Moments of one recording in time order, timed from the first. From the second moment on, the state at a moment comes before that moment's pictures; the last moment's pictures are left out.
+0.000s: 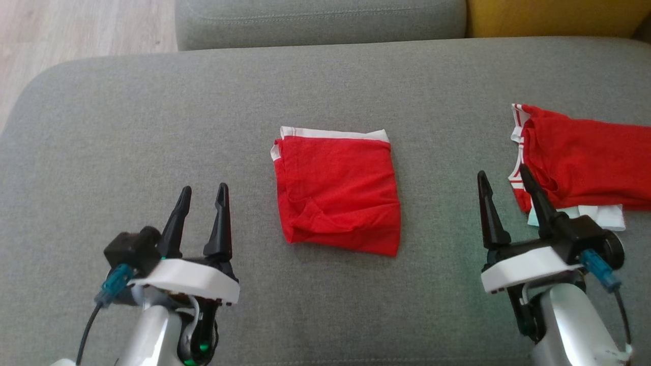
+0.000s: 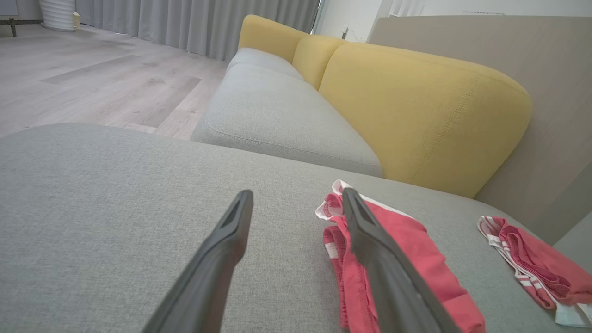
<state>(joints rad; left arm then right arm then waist) -0.13 0.04 -0.21 0.25 -0.36 -0.02 -0.25 -0.17 -0.06 0.06 0.33 0.05 0.13 -0.25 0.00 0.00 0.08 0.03</state>
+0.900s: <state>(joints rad) -0.14 0.04 -0.26 0.25 -0.40 -0.02 -0.25 -0.36 -0.06 0.34 0.55 0.04 0.13 -0.22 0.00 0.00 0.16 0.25</state>
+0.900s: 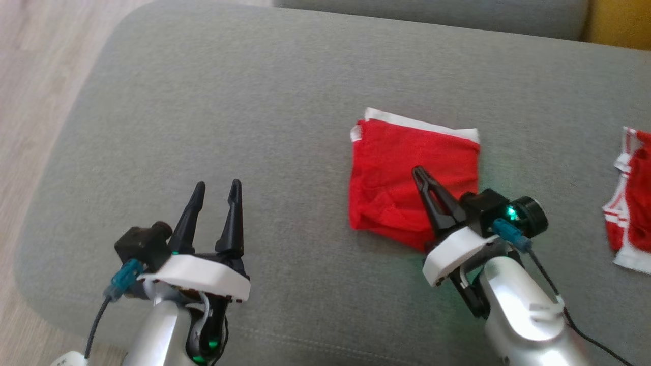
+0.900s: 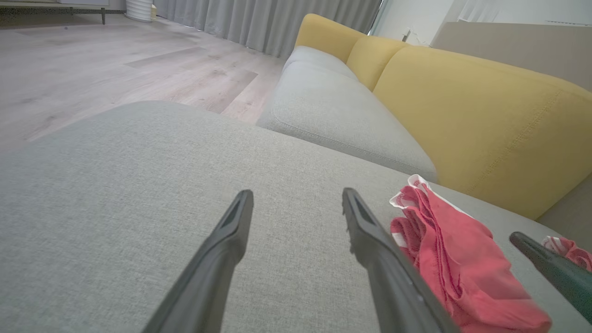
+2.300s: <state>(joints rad) -0.15 0.04 -0.24 0.23 -0.41 -0.01 -0.25 -0.50 -0.09 0.51 0.63 0.31 0.13 -0.25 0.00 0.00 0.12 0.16</state>
